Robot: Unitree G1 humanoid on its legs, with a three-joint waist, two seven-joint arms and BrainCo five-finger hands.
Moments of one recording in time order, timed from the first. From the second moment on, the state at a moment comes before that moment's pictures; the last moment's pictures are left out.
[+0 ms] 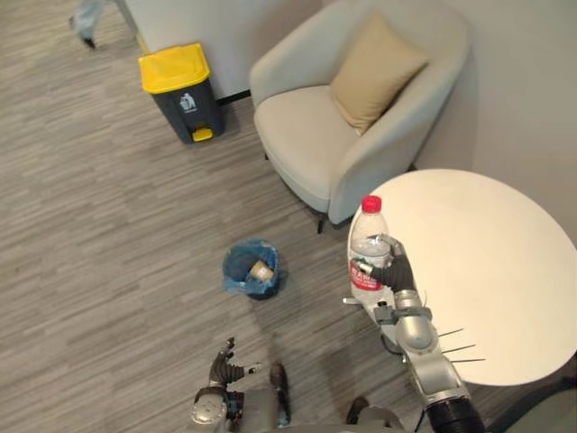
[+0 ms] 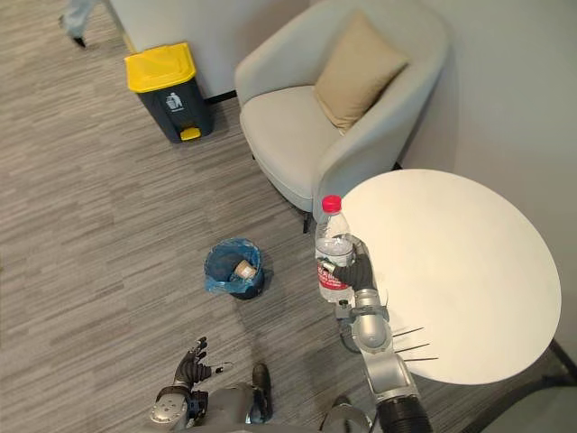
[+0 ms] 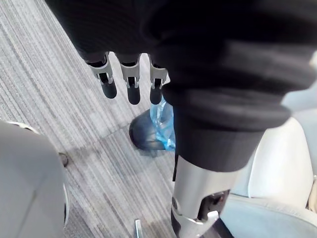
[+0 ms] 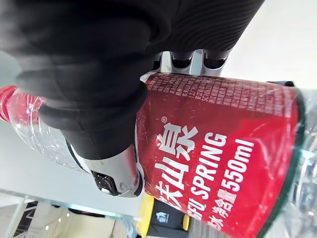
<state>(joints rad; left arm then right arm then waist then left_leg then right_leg) 0.16 0.11 -0.12 0.73 -0.01 -0.13 0.13 -0.01 -0.11 0.12 0.15 -0.21 -0.18 -0.23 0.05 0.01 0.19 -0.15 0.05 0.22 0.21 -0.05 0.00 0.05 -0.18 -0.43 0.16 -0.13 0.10</state>
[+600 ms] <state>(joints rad) 0.20 0.14 -0.01 0.70 -0.01 -0.14 0.14 0.00 -0.10 0.24 0.23 -0.21 -0.16 -0.17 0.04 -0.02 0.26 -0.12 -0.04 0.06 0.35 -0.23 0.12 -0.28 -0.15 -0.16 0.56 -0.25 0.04</state>
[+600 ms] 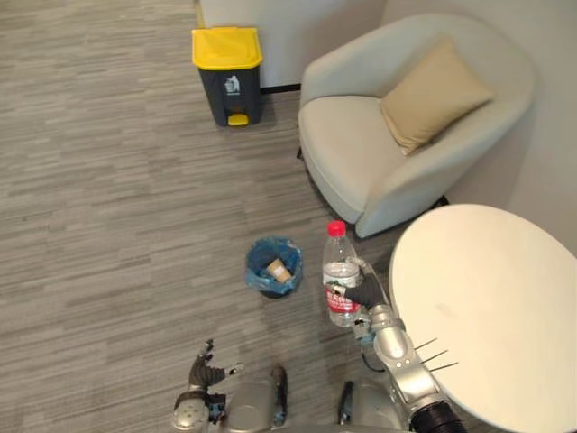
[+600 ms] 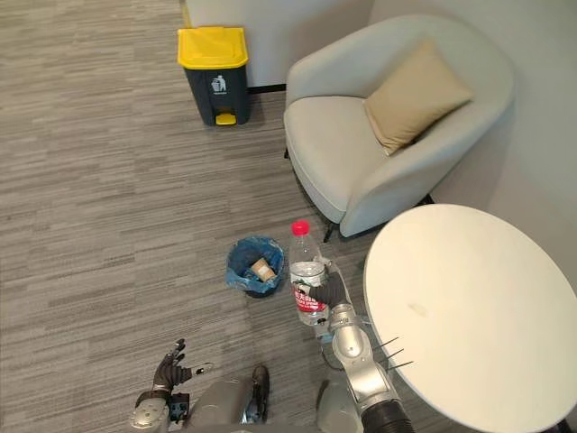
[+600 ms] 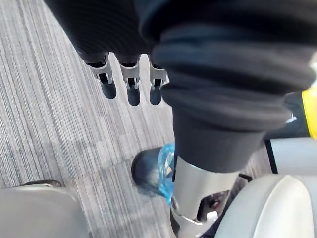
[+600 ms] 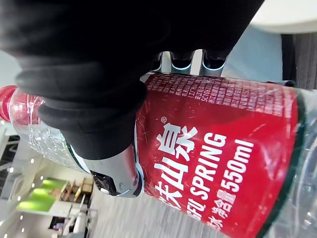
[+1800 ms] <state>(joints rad) -0.01 0.17 -0.05 0.72 -0.03 -0.17 0.16 -0.26 -0.18 0.37 0.46 -0.37 -0.14 -0.17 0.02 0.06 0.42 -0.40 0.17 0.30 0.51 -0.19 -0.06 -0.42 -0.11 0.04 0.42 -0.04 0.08</state>
